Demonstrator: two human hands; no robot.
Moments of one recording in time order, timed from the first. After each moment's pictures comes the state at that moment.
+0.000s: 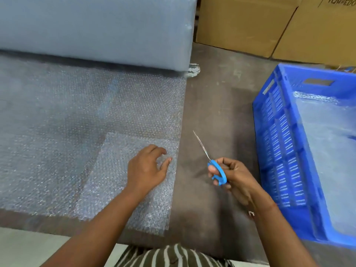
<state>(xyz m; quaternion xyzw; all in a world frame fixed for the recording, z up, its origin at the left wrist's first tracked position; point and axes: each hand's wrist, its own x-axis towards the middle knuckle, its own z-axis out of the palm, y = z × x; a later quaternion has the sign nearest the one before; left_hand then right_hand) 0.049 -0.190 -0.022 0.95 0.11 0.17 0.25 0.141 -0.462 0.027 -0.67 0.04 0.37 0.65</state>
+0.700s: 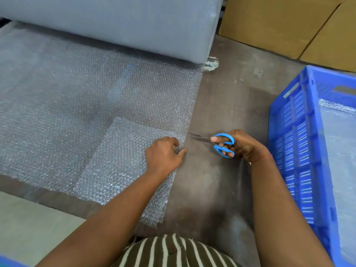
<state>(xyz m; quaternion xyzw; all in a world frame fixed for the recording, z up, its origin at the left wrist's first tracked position) 0.094 -0.226 -0.034 0.93 0.28 0.09 0.23 0.265 -0.427 0.013 -0.72 -0.05 0.45 0.52</state>
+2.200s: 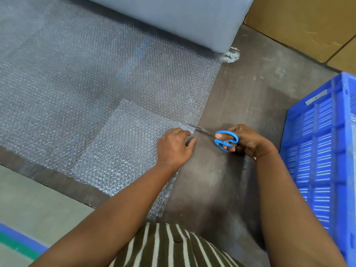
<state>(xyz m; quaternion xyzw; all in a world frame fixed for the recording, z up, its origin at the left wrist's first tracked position) 0.105 -0.235 -0.067 0.89 0.26 0.24 0.28 0.272 -0.399 0.014 -0.73 -0.09 0.49 0.47</state>
